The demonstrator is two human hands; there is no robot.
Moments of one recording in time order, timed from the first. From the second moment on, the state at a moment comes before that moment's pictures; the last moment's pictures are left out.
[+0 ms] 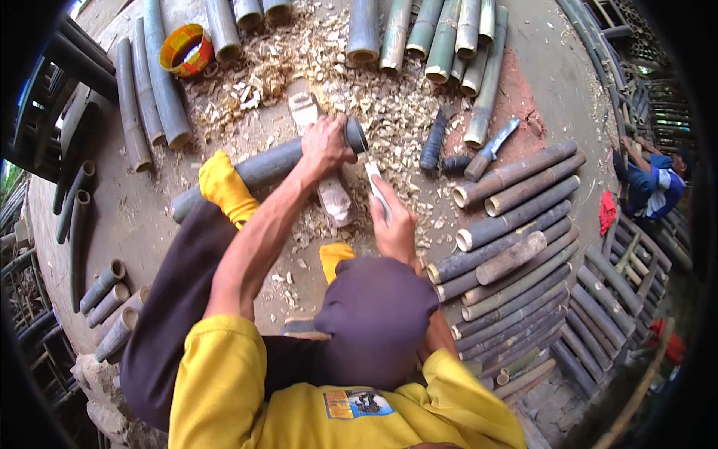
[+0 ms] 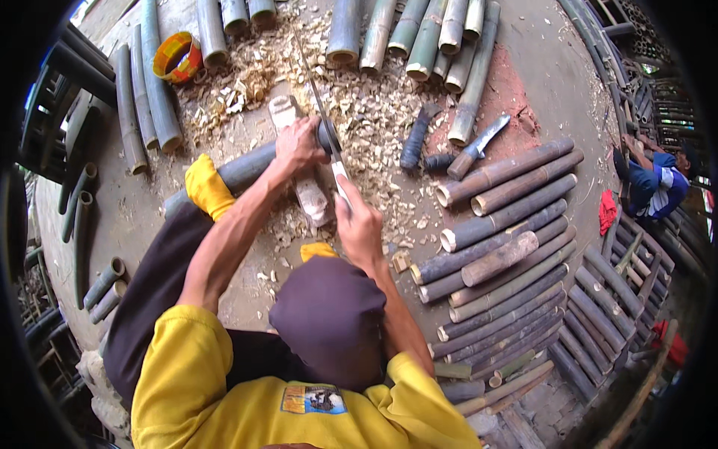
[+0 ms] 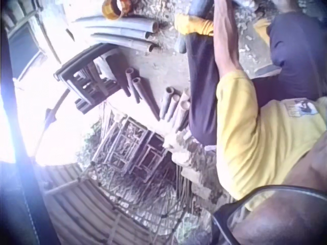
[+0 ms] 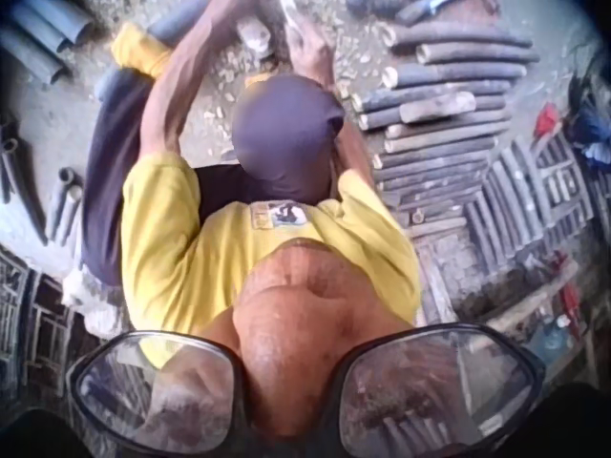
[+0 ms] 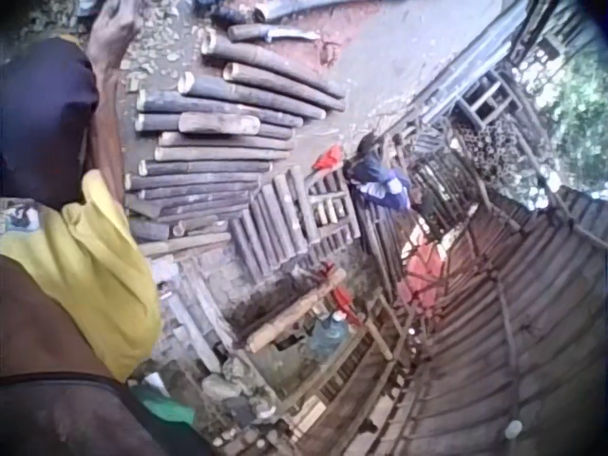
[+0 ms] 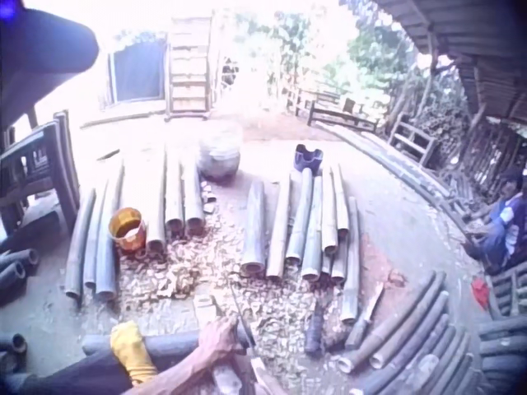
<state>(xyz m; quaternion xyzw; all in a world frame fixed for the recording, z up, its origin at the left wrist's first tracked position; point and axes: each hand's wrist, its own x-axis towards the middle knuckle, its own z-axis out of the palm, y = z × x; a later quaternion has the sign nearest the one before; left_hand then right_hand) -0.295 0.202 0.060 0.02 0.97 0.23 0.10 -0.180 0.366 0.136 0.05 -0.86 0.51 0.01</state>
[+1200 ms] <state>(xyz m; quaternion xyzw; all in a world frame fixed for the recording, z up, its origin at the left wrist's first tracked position) -0.305 0.198 0.080 0.01 0.97 0.20 0.14 0.015 0.479 0.199 0.02 -0.93 0.36 -0.10</state>
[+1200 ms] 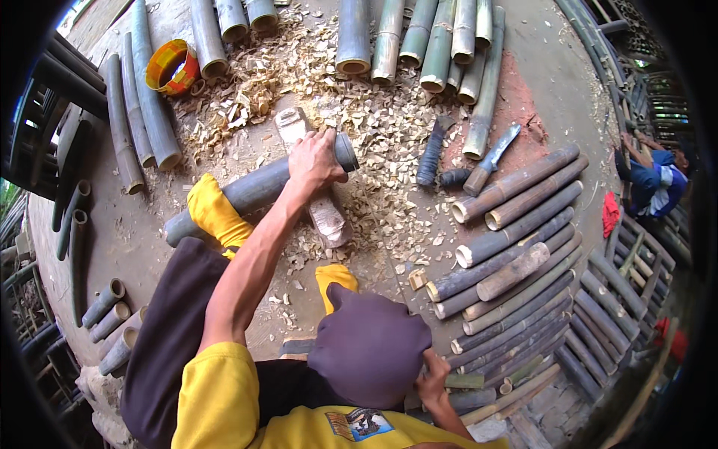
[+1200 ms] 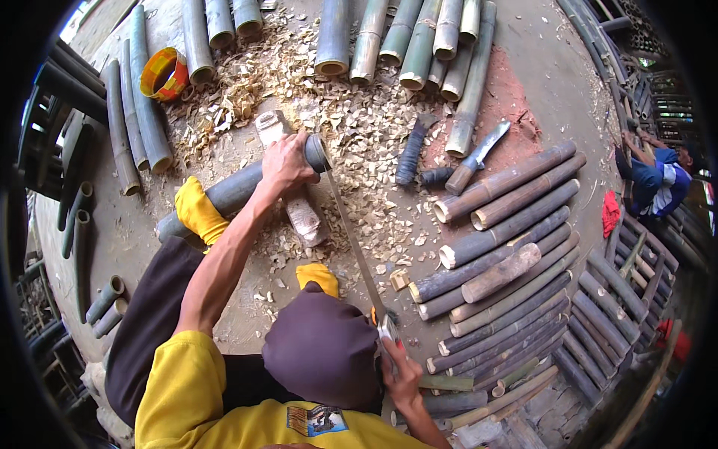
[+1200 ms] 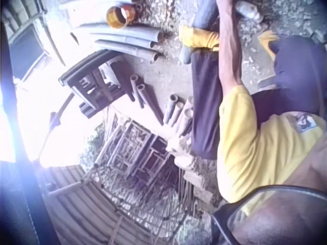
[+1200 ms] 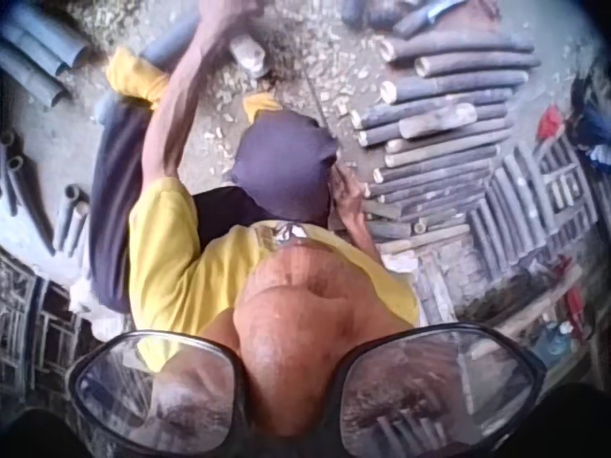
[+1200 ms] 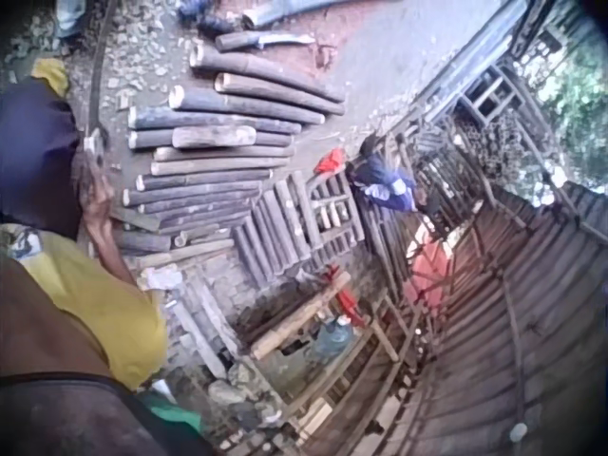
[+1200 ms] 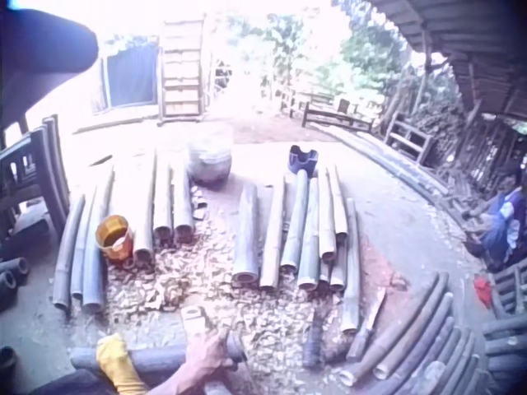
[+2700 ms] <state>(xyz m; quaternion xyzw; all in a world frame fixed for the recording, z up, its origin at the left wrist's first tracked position) -0.325 0.187 0.077 0.02 0.97 0.20 0.16 -0.023 0.483 0.164 0.01 -0.90 0.44 -0.06</state>
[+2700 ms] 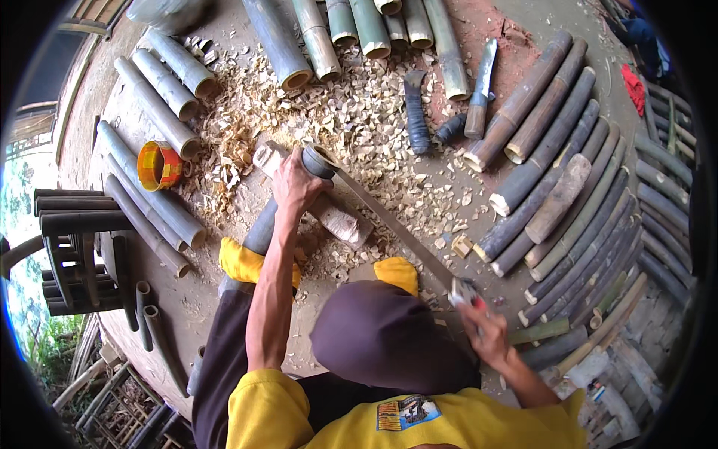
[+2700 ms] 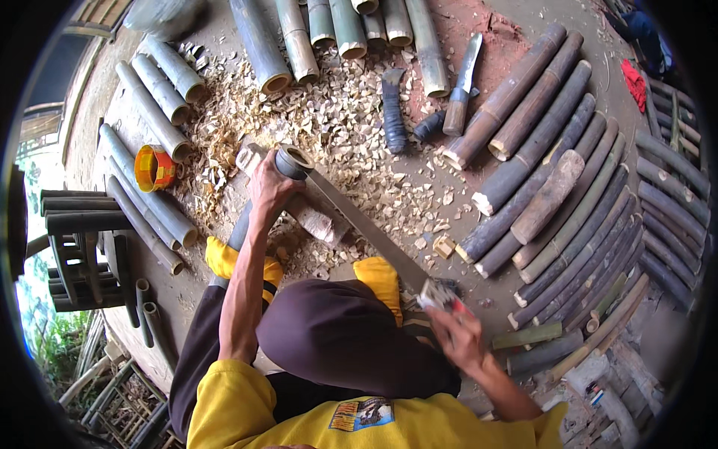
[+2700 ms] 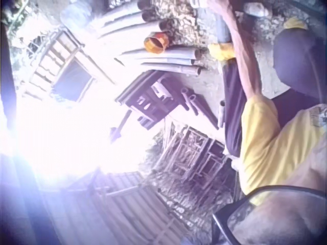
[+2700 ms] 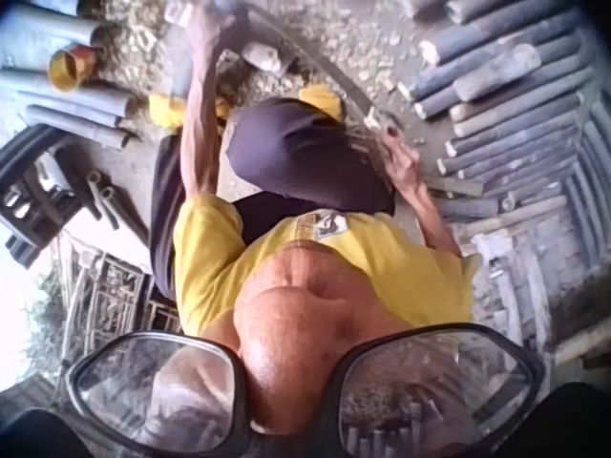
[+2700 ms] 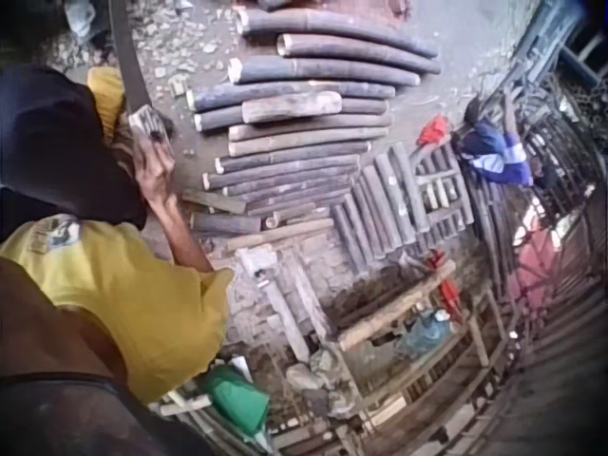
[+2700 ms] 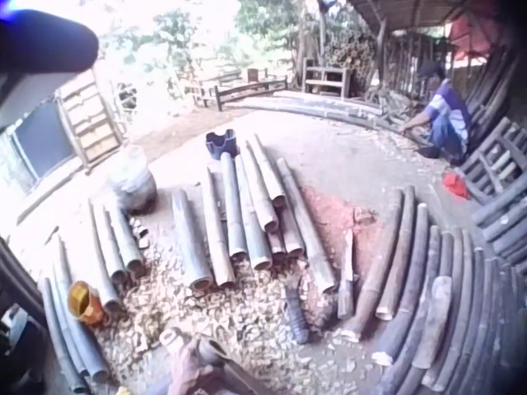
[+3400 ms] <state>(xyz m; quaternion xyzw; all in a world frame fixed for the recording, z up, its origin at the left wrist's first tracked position) -0.321 0.204 0.067 0.03 0.95 0.26 0.15 -0.195 0.400 0.096 0.05 -0.85 0.52 -0.01</state>
